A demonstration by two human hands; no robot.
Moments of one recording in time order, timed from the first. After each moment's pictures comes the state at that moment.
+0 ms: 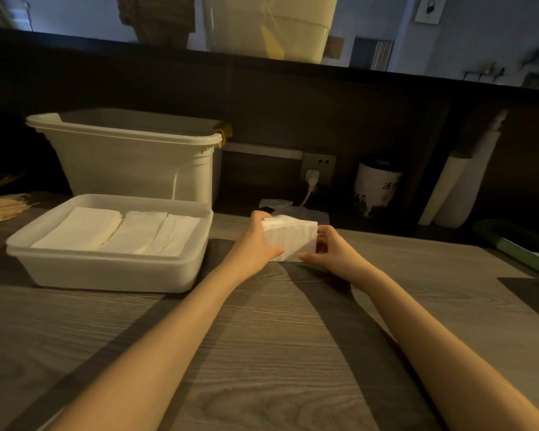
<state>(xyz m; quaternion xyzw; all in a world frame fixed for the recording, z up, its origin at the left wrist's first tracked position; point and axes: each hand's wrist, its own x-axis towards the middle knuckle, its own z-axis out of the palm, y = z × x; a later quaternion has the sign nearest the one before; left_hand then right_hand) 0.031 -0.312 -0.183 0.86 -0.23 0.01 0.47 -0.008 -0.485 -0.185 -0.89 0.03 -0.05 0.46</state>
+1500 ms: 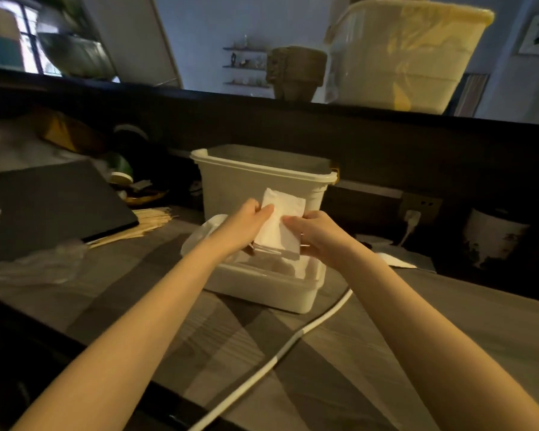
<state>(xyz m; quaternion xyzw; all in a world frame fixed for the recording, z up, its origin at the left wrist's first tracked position) 0.026 -0.141 -0.103 0.86 -0.08 0.05 0.51 0.029 -0.282 -0.102 -0.80 0.01 0.04 0.60</state>
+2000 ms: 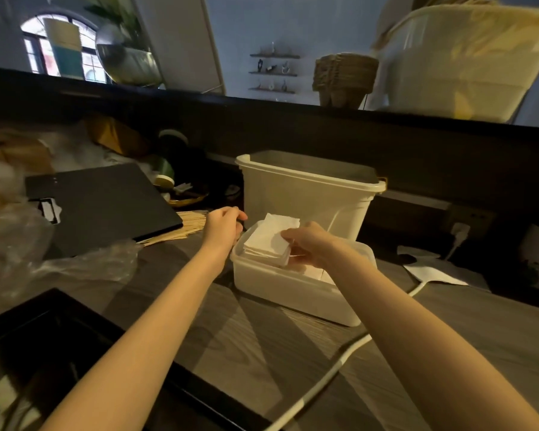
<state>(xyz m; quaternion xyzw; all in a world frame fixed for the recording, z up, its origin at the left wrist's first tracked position) 0.032 -0.041 -0.127 0.70 0.06 0.18 0.69 0.062 -0.188 -0.116 -0.79 0.04 0.12 0.60</state>
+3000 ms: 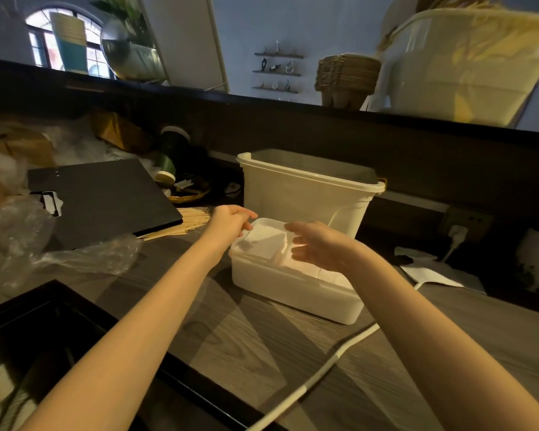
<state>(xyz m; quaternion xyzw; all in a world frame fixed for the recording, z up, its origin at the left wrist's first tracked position) 0.035 -0.034 -0.123 0.79 0.04 0.15 0.59 0.046 -0.197 -0.107 -0.79 -0.03 0.17 0.59</state>
